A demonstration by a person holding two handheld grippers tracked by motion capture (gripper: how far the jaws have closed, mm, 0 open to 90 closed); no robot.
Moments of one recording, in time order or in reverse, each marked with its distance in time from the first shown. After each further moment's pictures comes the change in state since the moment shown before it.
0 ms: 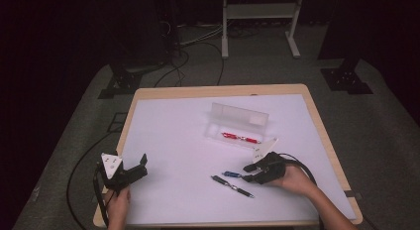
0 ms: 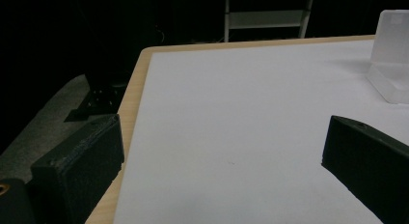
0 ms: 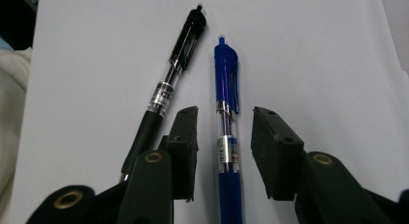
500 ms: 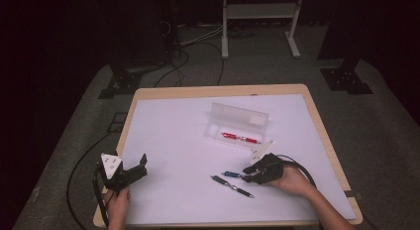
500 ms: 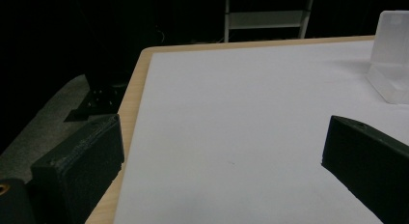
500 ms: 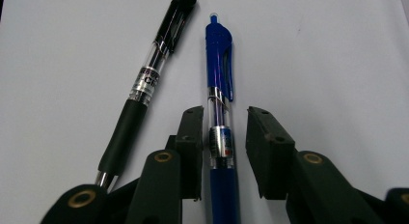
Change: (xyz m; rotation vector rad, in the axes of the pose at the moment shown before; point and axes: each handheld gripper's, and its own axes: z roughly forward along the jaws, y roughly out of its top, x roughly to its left) left arm 0.000 0.000 0.000 -0.001 0.000 -0.003; right arm -0.003 -0.005 0.011 0.033 -0.014 0.006
